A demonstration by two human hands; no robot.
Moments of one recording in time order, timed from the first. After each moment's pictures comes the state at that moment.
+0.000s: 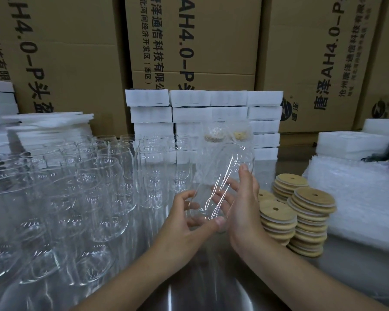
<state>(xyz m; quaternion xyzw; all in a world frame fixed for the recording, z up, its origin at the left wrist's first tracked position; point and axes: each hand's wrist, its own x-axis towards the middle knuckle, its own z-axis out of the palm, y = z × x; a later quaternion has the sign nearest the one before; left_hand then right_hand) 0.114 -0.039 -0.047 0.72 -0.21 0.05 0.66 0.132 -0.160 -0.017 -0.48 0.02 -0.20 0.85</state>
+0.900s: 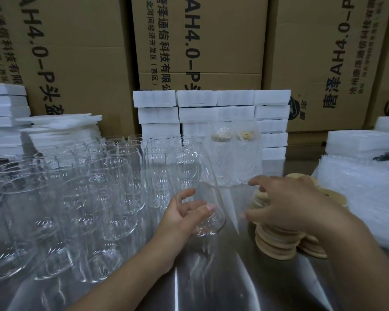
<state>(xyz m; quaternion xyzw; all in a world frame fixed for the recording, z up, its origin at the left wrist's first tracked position) 0.124 -0.025 -0.044 0.66 -0.12 0.01 0.74 0.087 -0.224 0.040 -1.00 -0.02 -0.08 0.00</state>
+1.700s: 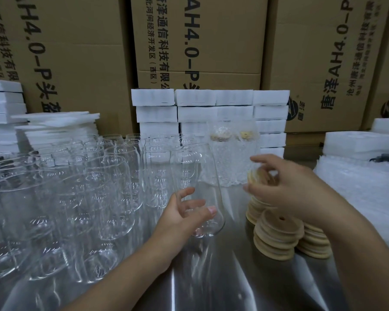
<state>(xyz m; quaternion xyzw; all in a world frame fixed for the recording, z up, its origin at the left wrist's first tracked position) 0.127 -0.025 -0.046 0.68 -0.14 0.02 0.72 0.084 -0.231 0.047 -0.95 -0.06 -0.18 0.25</state>
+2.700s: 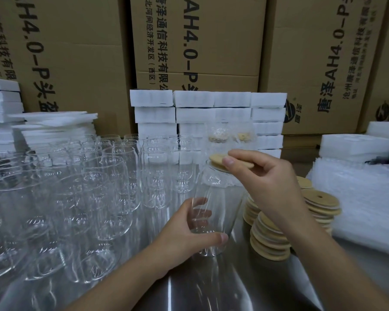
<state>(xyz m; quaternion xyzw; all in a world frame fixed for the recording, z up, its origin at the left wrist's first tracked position) 0.127 -0.026 -0.055 0.75 -0.20 -0.03 0.64 0.083 -0.189 0.038 -0.74 -0.15 -0.33 0.57</state>
